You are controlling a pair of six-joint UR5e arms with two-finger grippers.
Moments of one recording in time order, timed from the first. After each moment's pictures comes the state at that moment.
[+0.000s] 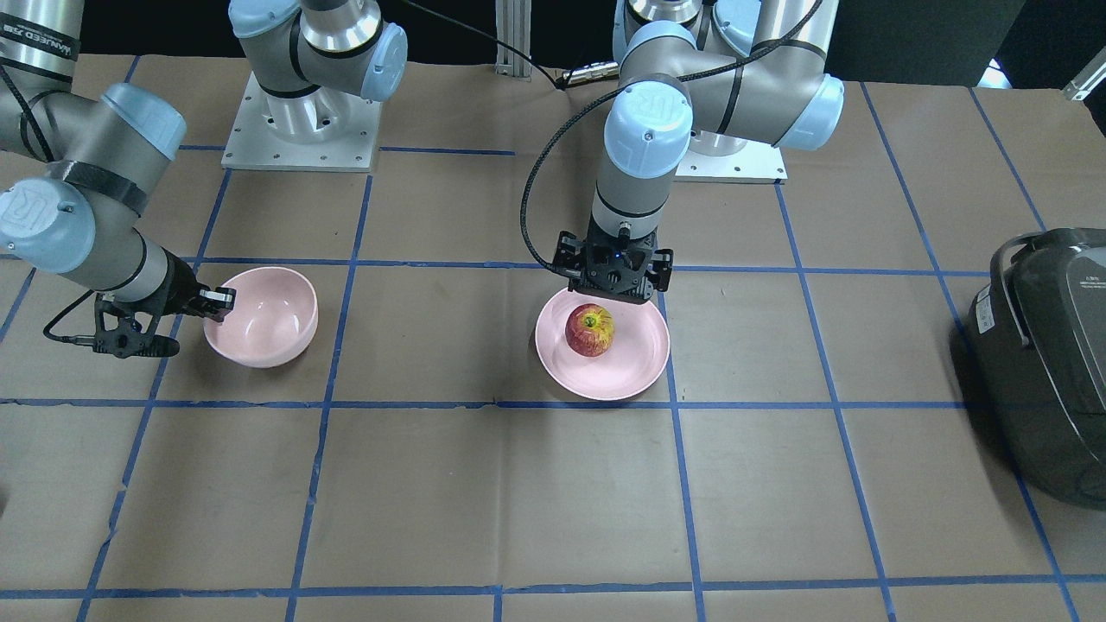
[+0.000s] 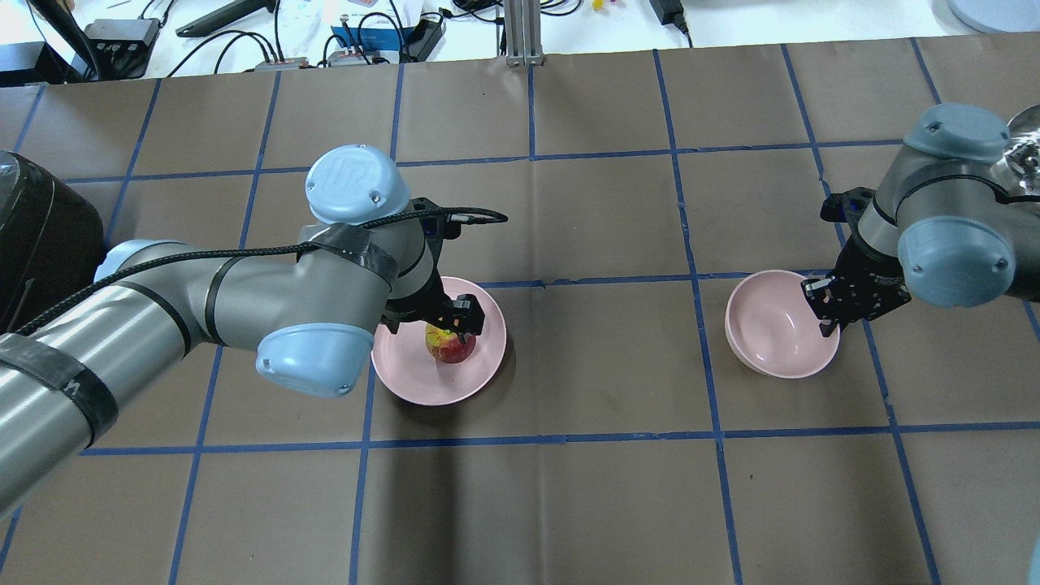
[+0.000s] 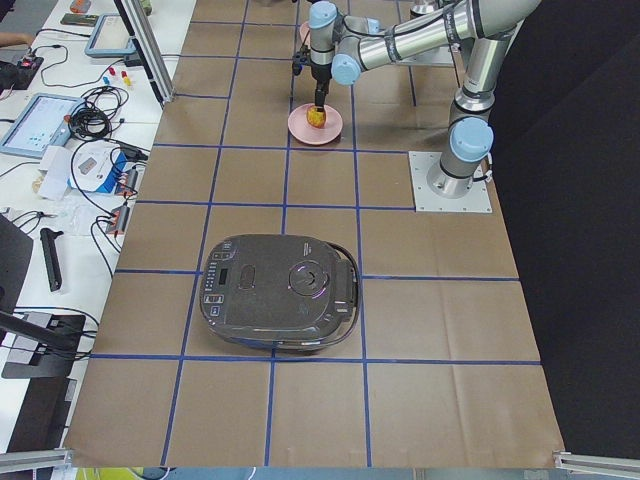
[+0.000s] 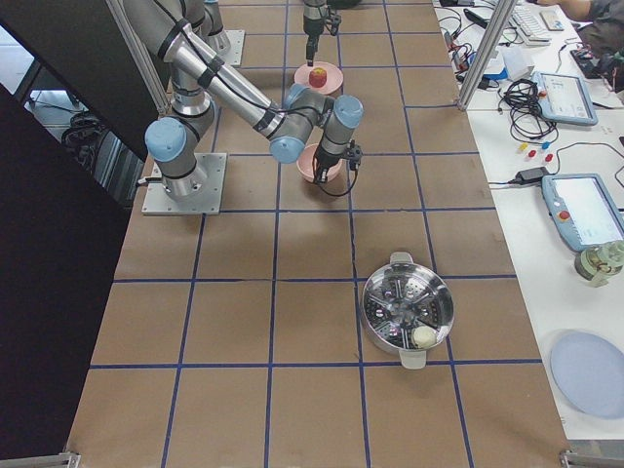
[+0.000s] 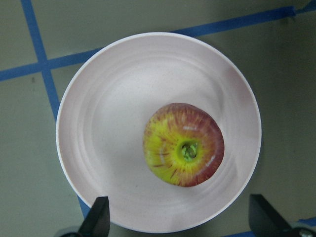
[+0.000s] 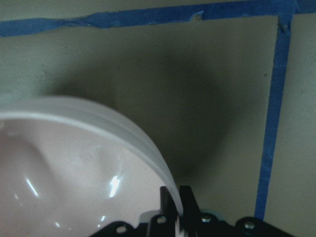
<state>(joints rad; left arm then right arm) -1.81 -1.72 -2.01 -1.01 1.57 -0.02 1.23 -1.37 2.02 -2.00 -1.61 -0.25</state>
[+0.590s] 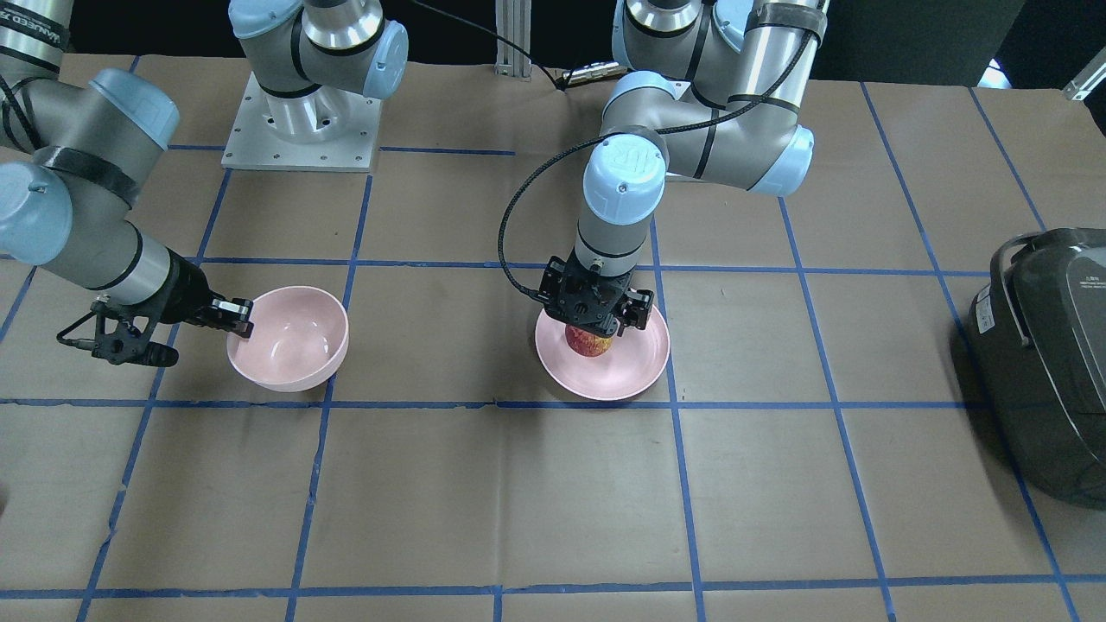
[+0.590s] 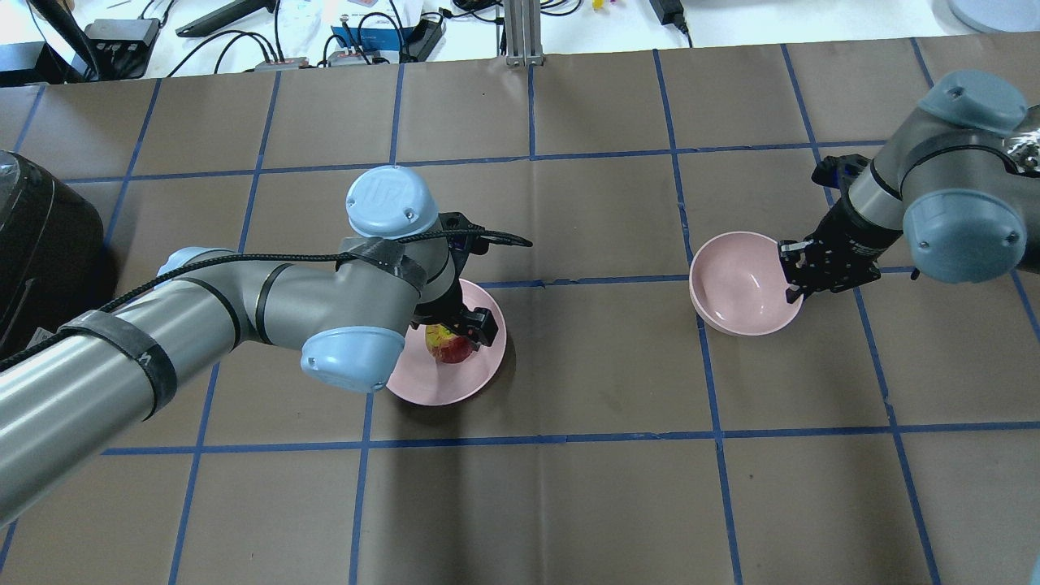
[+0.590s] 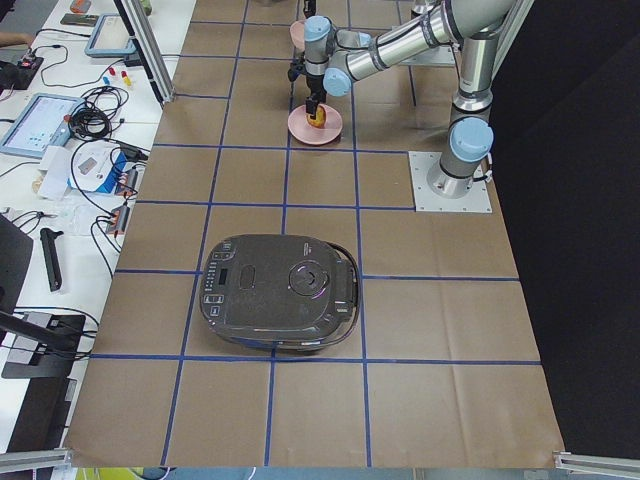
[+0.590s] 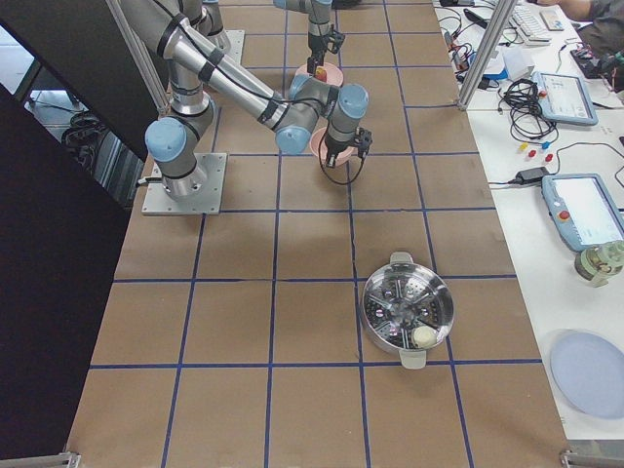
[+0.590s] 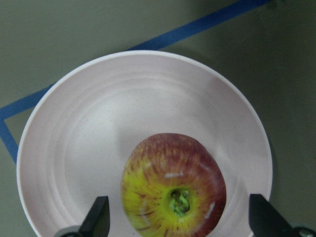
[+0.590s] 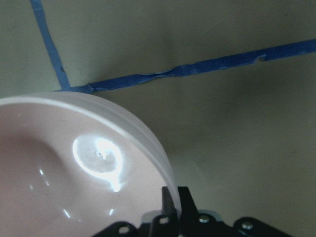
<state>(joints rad) -1.83 -1.84 -2.01 -0.90 1.57 0.18 1.29 -1.38 1.96 -1.95 -1.41 -0.11</state>
